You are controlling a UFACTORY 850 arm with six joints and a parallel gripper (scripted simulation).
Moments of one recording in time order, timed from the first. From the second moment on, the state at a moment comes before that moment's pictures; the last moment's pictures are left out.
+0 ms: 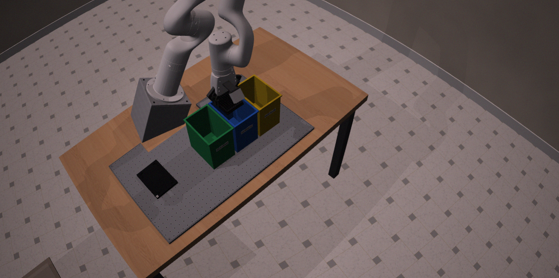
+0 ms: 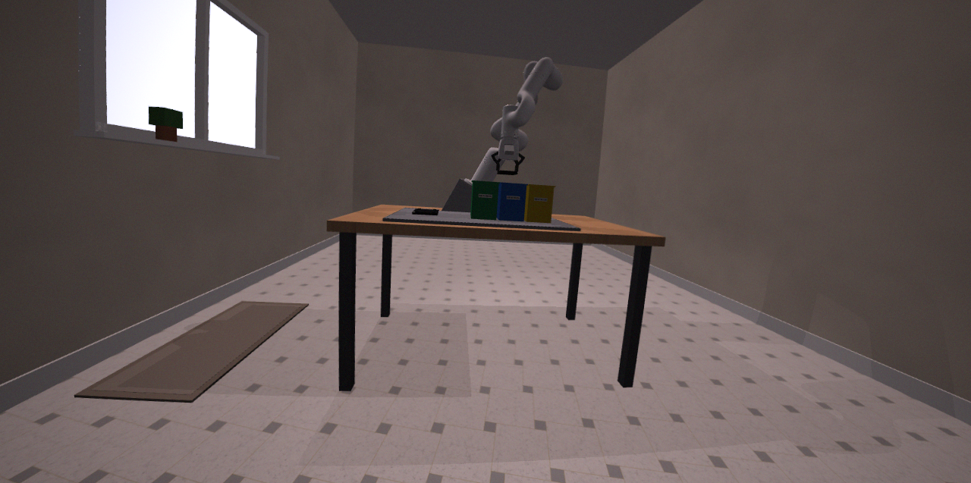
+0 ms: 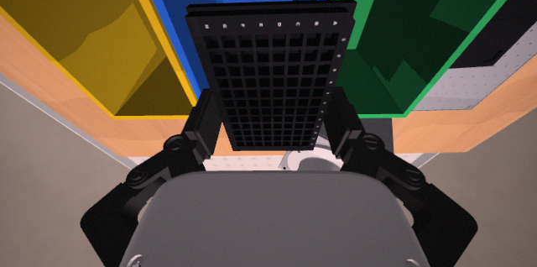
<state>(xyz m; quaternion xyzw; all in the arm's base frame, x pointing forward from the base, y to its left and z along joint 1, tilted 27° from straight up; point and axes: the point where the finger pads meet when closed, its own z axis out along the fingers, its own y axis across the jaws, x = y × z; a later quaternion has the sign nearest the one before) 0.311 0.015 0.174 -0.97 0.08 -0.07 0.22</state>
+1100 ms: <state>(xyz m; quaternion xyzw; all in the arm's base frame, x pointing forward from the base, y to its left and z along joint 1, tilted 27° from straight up) 0.330 0.101 0.217 -0.97 0.07 -0.07 0.22</state>
